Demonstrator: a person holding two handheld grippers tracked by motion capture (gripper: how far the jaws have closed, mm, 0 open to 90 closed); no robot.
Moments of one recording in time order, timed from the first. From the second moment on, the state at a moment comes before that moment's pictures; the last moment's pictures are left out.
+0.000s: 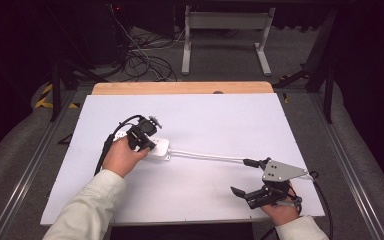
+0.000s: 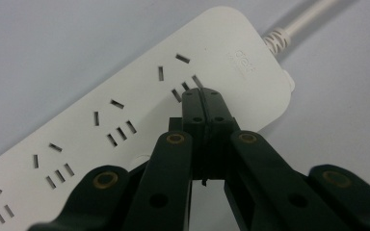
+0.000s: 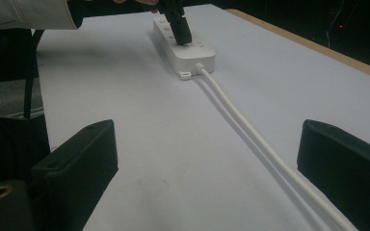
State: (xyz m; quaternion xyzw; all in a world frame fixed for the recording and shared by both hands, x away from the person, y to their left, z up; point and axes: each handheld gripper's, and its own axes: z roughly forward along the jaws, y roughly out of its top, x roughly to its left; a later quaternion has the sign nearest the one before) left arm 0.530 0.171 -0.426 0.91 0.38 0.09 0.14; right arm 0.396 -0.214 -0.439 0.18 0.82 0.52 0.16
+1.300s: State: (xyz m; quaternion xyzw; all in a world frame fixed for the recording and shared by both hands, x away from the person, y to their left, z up) left arm 0.524 0.167 -0.428 0.91 0.38 0.09 0.15; right arm 0.396 -0.212 -0.440 0.18 0.82 0.52 0.16
